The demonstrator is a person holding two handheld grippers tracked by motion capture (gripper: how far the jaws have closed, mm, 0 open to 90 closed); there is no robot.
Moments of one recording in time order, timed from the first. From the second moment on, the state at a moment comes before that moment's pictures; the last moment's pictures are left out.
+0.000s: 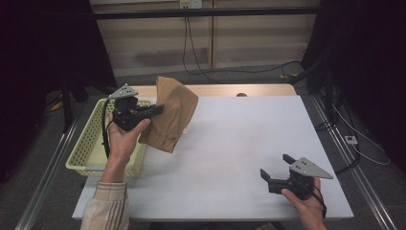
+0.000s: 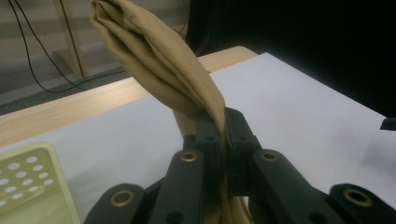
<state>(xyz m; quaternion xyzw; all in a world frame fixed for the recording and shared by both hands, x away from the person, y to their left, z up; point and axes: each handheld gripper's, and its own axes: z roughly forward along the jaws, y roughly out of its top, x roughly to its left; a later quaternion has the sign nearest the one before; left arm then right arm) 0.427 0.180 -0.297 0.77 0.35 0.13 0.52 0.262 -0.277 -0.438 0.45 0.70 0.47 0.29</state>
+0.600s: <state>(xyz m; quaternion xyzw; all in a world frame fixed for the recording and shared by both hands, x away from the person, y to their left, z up) 0.416 0.197 -0.279 0.76 0.35 0.16 0.52 0.263 -0.277 -0.437 0.45 0.70 0.48 0.29</state>
